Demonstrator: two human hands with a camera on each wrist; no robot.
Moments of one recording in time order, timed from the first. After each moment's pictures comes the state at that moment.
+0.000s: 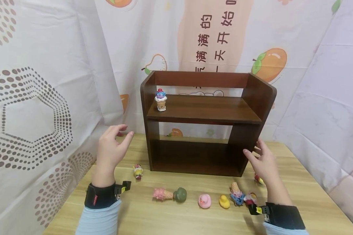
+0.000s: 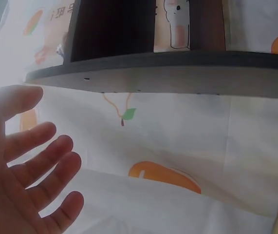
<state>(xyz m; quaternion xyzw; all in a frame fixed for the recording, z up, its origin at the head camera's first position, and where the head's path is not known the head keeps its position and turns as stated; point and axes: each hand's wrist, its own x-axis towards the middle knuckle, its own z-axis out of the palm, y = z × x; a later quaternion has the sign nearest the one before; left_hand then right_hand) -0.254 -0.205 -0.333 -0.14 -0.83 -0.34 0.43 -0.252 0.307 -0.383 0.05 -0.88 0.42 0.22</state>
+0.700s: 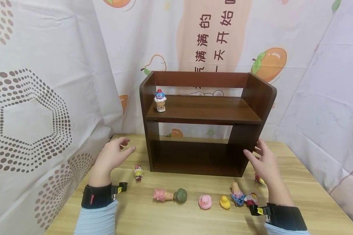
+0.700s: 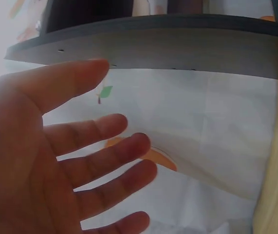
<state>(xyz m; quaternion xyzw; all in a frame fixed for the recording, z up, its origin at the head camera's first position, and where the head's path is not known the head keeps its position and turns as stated) -0.265 -0.228 -0.349 -0.10 -0.94 -0.30 0.13 -0.251 0.309 -0.380 0.05 -0.88 0.42 0.21</state>
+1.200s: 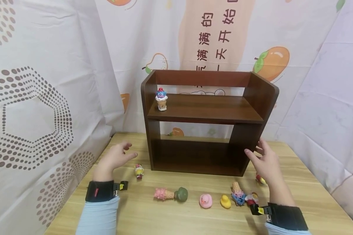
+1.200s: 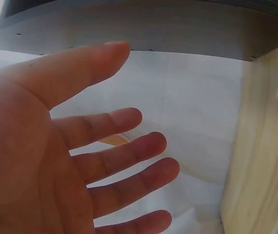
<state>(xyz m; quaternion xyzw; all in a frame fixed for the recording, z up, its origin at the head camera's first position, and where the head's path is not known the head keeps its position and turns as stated) -0.284 -0.237 -0.378 -0.08 -0.95 -0.31 0.02 -0.252 0.309 -0.382 0.06 -0.88 0.41 0.23</state>
